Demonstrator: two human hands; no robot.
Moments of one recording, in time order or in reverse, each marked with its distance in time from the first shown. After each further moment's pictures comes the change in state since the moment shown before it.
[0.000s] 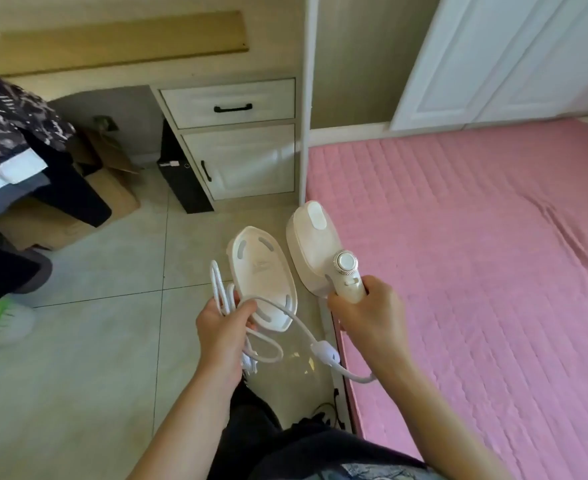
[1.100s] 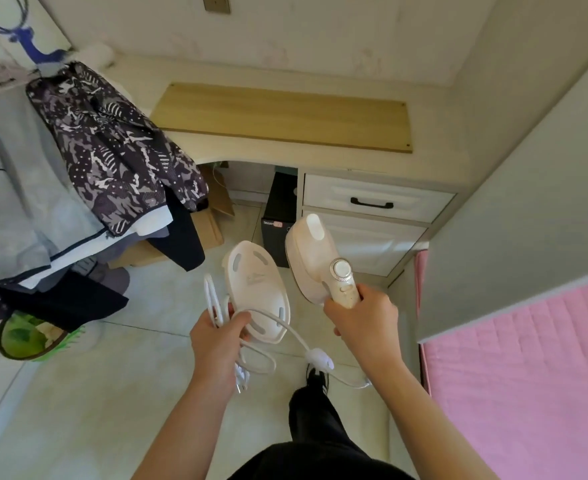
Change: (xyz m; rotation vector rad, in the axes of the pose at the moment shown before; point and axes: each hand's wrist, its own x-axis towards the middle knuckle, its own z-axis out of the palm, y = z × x) left_hand 0.281 0.198 -0.143 -0.209 0.249 -0.038; right_hand 0.184 -0.265 0.277 -0.096 -0.219 -0.166
